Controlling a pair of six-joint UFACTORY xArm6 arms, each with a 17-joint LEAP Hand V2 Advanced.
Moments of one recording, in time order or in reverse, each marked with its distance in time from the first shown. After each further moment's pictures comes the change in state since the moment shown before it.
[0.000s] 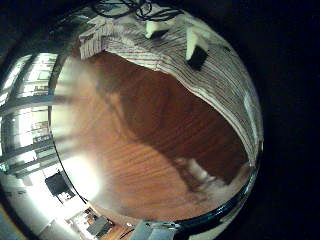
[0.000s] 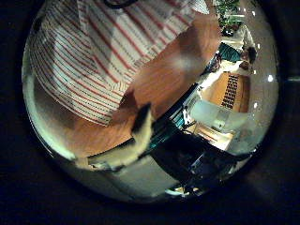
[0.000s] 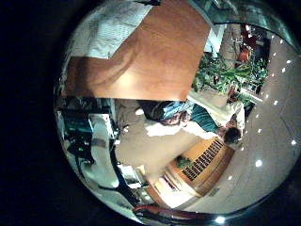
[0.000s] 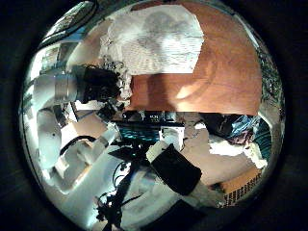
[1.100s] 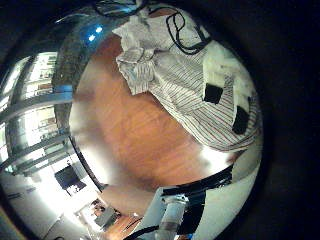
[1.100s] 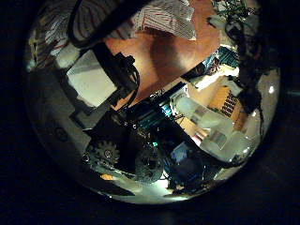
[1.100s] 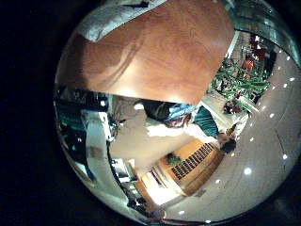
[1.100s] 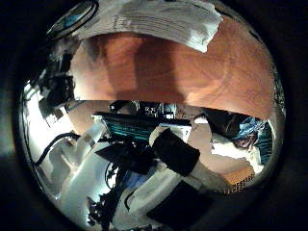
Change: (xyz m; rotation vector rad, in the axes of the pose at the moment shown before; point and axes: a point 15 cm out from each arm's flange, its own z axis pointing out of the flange) left arm -0.023 0.002 -0.116 -0.202 -0.001 0.017; right arm -0.065 -0.034 0.130 -0.051 0.038 -0.050
